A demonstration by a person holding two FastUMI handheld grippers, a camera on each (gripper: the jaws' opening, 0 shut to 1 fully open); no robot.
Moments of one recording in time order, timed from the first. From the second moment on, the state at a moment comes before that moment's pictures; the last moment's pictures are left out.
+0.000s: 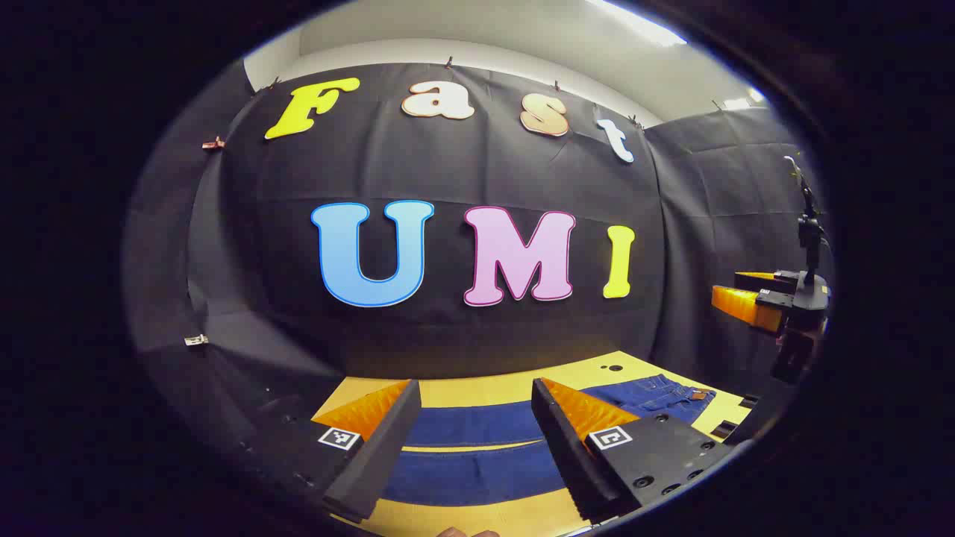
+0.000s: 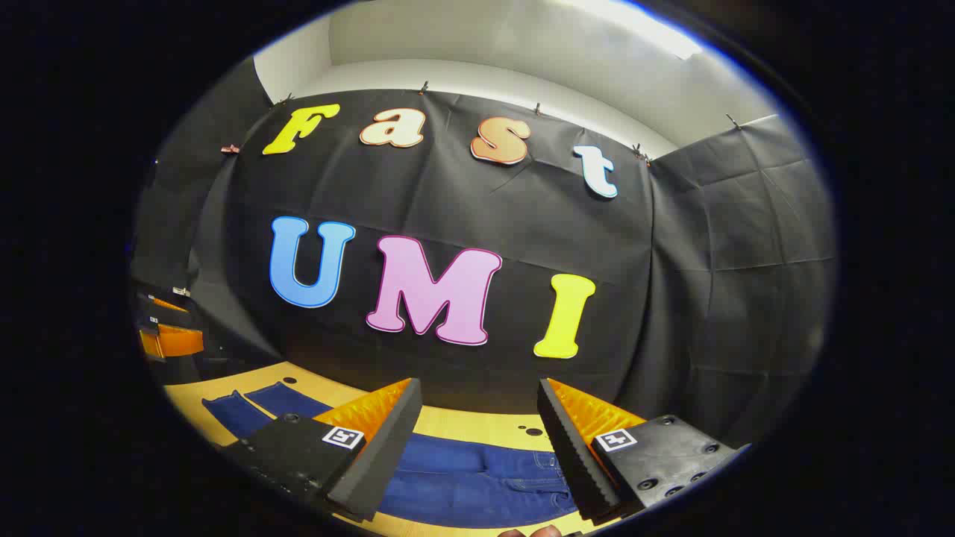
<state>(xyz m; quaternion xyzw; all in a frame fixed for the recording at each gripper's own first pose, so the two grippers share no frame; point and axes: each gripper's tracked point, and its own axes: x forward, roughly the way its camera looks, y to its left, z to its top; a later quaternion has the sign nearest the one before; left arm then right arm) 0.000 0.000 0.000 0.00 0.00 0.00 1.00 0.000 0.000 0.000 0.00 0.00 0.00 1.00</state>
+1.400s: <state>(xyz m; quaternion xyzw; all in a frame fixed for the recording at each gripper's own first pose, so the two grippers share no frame) -0.001 0.166 -0.118 0.14 0.15 0.01 0.98 0.007 -0.058 -0.045 -0.13 0.05 0.01 0.99</state>
